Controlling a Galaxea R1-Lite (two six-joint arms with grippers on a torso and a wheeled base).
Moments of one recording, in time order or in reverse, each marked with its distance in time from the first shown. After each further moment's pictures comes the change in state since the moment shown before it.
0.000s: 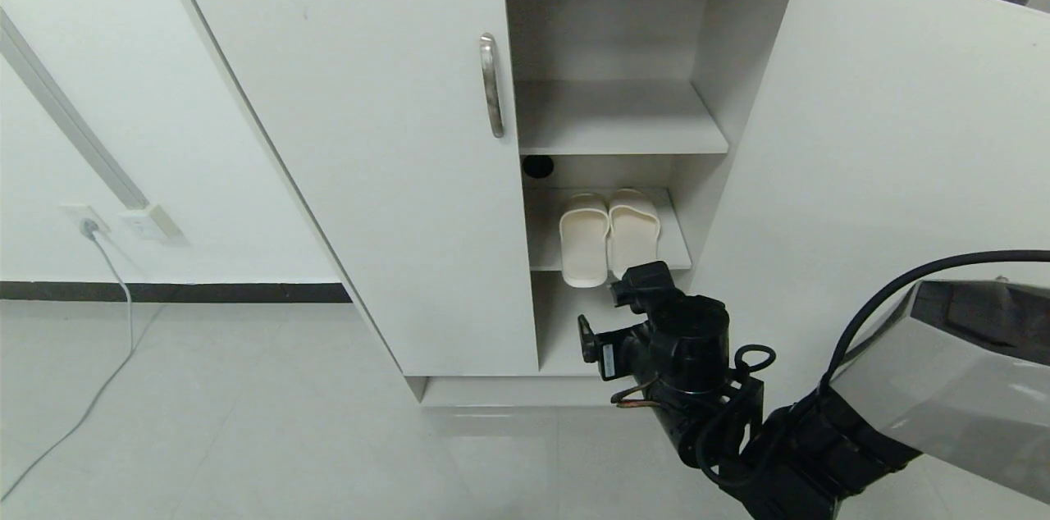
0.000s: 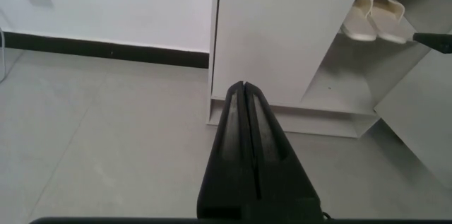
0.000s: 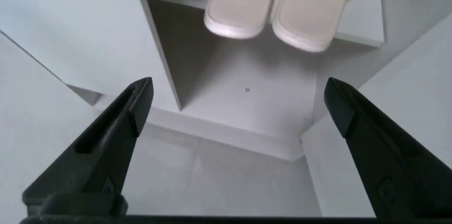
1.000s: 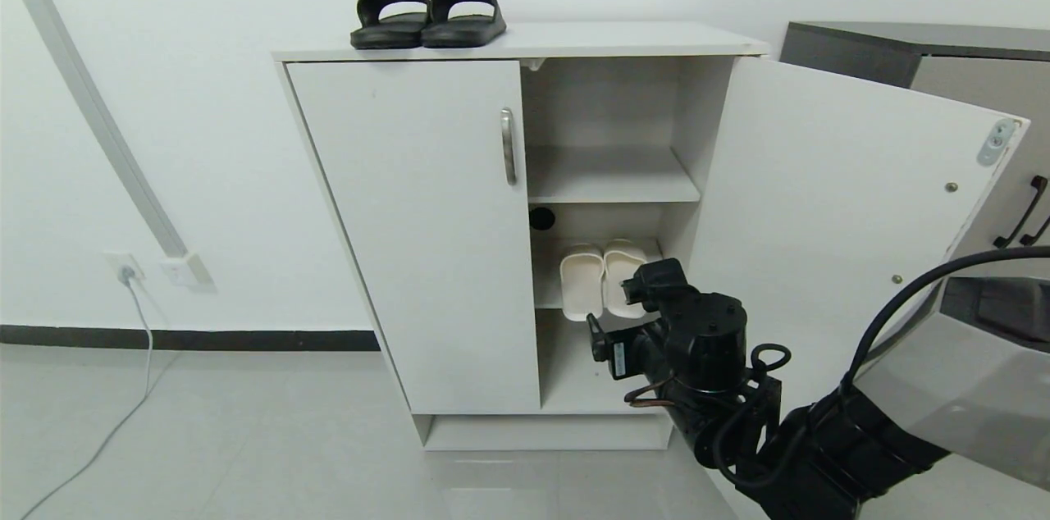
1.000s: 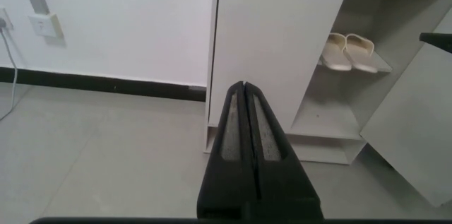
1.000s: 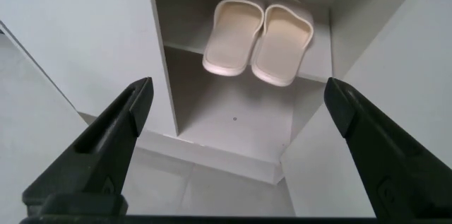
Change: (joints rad) left arm 0.000 0.000 0.000 0.000 0.000 0.001; right arm -0.029 -0.030 0.036 -0.002 0.015 0.002
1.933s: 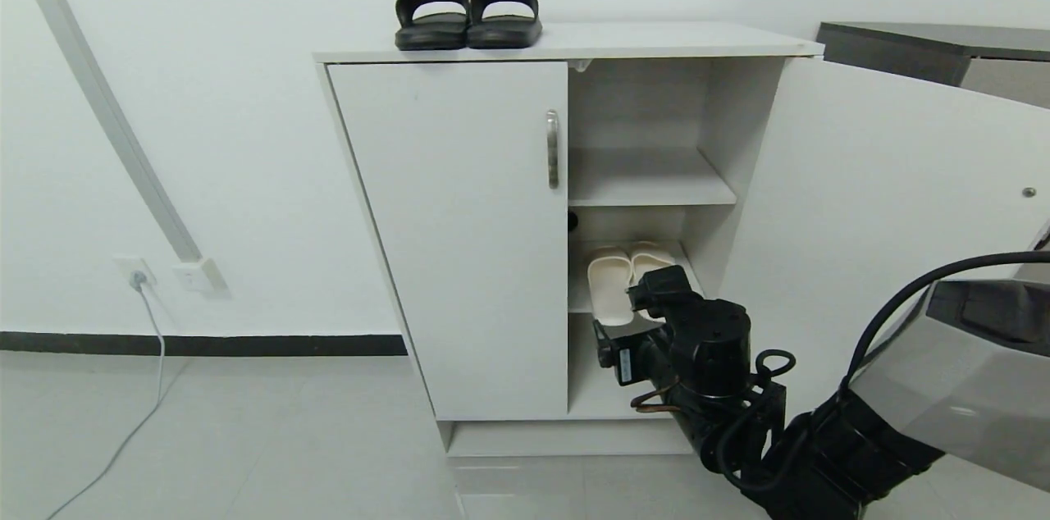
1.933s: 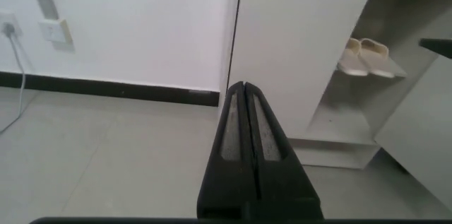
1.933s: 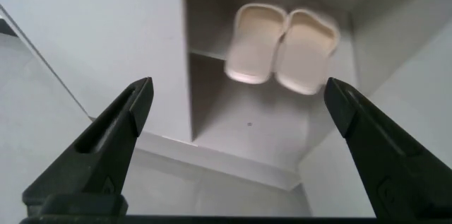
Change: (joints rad) left arm 0.000 0.000 0.000 0.001 0.000 -0.001; right arm -0.005 0.008 0.032 -0.026 0.010 -0.001
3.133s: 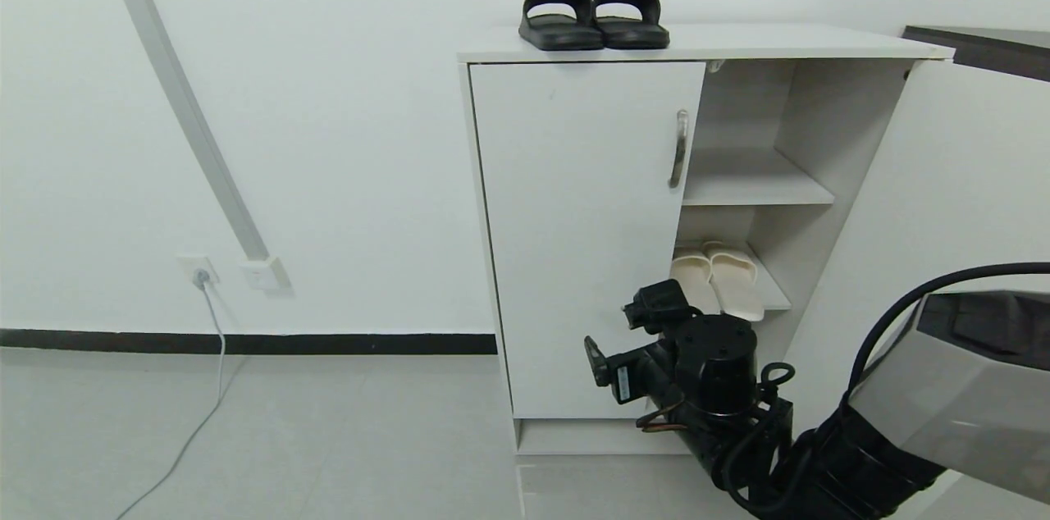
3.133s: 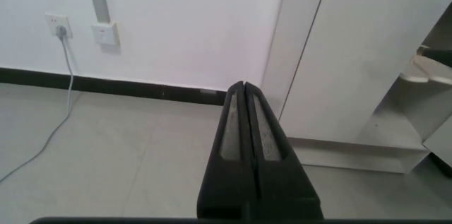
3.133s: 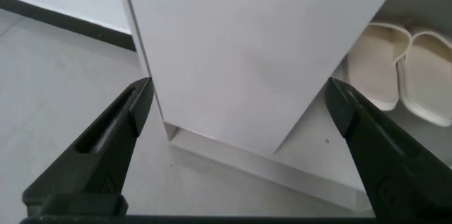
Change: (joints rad) left arm 0.000 0.000 0.000 -0.001 0.000 -0.002; right arm 0.001 0.008 0.056 -0.052 0.078 -0.014
